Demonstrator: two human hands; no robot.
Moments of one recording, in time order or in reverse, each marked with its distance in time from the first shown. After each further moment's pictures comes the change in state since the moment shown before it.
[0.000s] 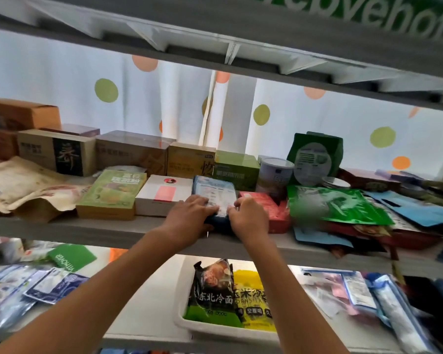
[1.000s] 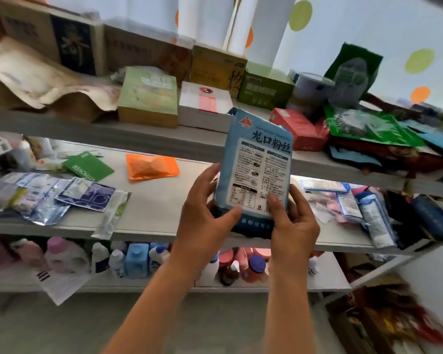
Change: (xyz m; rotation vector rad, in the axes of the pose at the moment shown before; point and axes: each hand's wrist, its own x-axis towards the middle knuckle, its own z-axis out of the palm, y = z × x) left_hand -0.199 0.014 0.040 -1.483 0.312 -0.254; right_hand -0.220 -0.047 0.036 1.130 0.366 0.516
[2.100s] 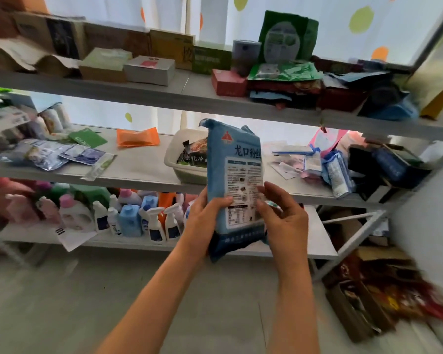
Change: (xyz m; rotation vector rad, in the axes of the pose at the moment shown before) left_hand -0.208 0.001 0.221 -0.342 0.037 -0.355; right_hand -0.040 -0.026 -0.307 -0.059 -0.408 -0.026
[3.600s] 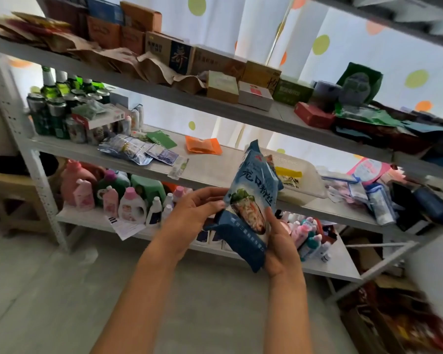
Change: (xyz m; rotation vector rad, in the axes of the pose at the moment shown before) left_hand -0.099 0.149 -0.292 0.159 -0.040 0.044; right_hand -0.108 0.041 0.268 0.725 -0.205 0.620
